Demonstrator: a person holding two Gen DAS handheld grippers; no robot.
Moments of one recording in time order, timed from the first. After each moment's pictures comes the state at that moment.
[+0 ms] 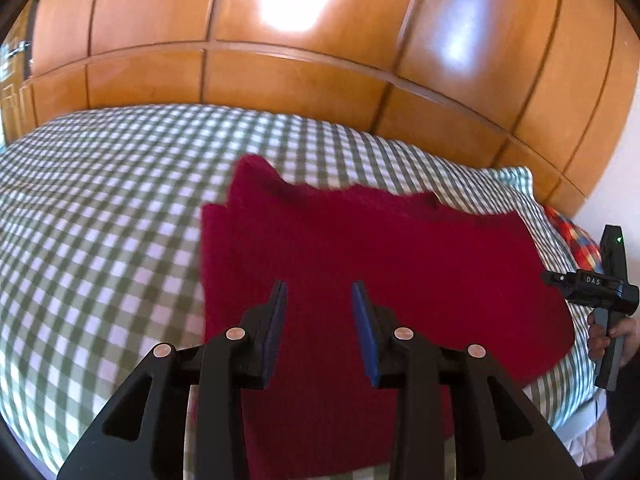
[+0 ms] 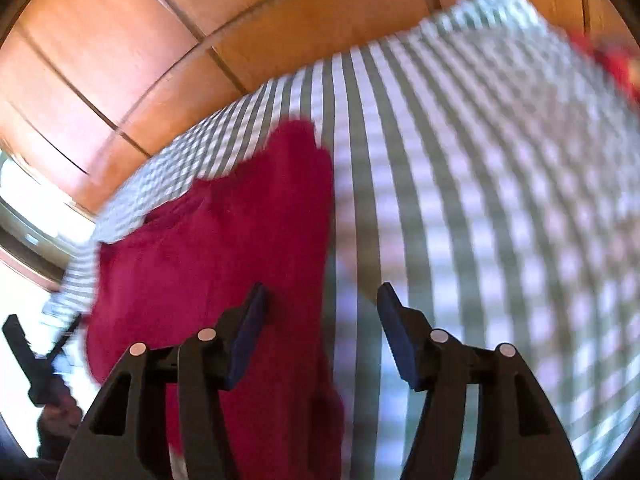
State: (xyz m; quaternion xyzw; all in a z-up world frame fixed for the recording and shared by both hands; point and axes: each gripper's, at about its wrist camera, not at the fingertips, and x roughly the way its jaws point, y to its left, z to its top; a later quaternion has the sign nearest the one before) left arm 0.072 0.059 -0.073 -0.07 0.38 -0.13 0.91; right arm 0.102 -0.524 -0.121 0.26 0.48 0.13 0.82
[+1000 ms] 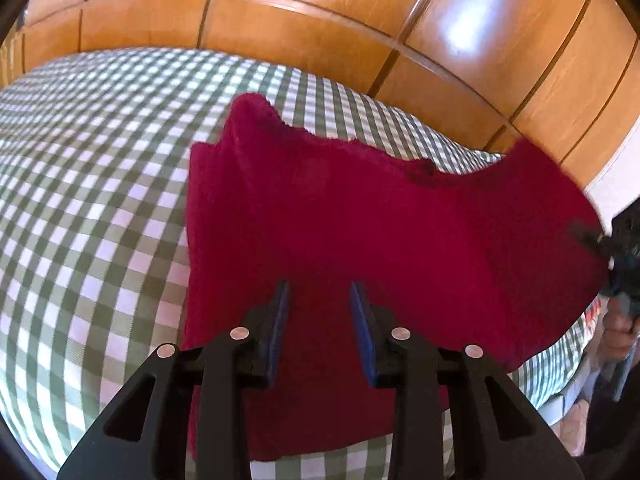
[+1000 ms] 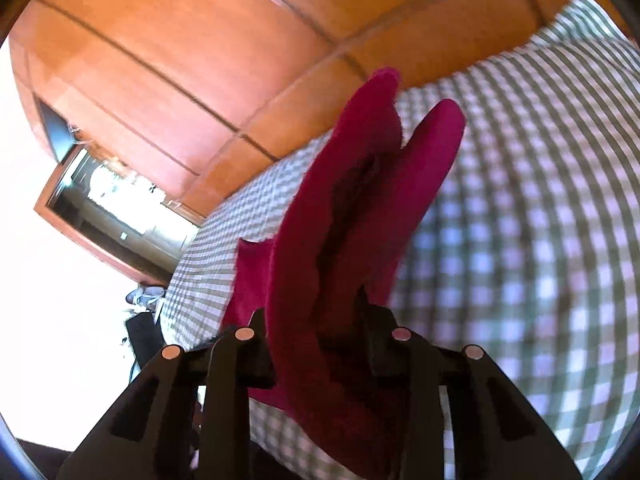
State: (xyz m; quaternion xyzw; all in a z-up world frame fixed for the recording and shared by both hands) left arm 0.079 0.071 -0.095 -0.13 0.45 -0.16 0.87; right arm 0.122 -0.391 -0.028 0.27 0.42 0.27 0.82
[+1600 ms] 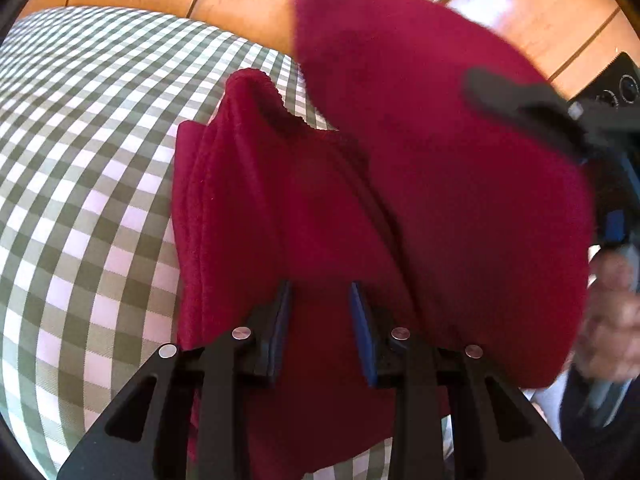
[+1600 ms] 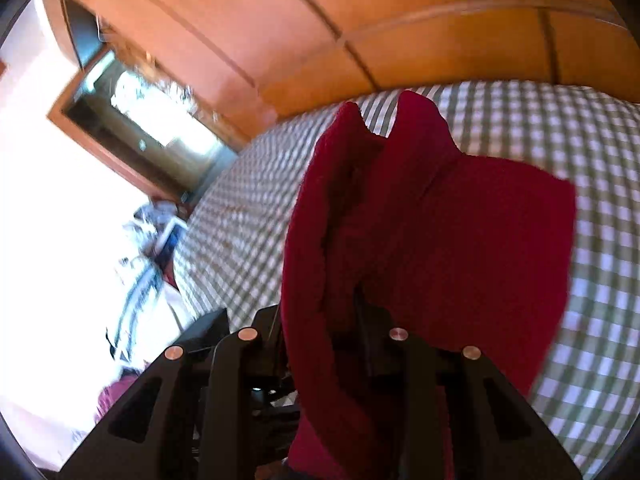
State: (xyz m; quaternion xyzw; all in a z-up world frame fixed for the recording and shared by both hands) left arm 0.093 0.103 -0.114 -0.21 0.46 -0.23 0.83; right arm 0.182 -0.135 -0.028 0.13 0.49 0.36 0.78
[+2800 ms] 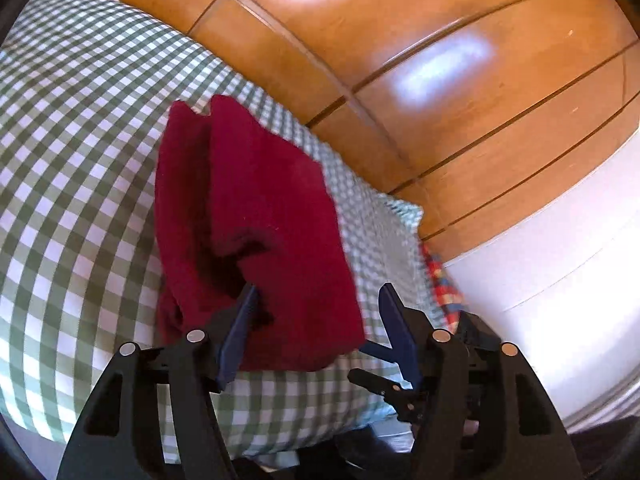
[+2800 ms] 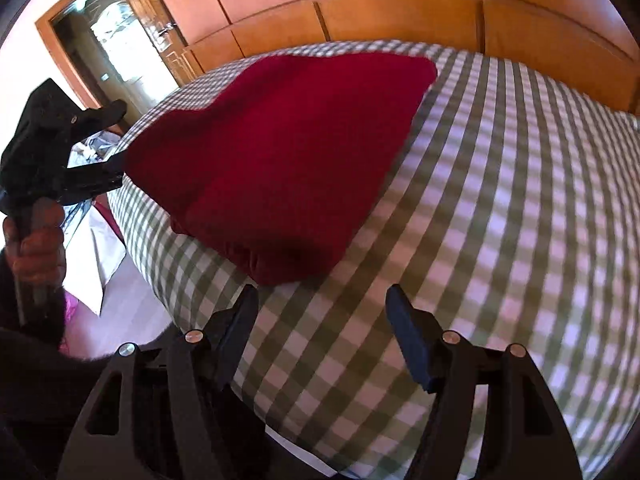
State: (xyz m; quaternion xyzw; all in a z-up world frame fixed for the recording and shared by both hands) left arm 0.029 0.136 -0.045 -0.31 0.42 -0.27 0.81; right arm 0.060 -0.183 -0.112 0.01 0.48 0.29 0.83
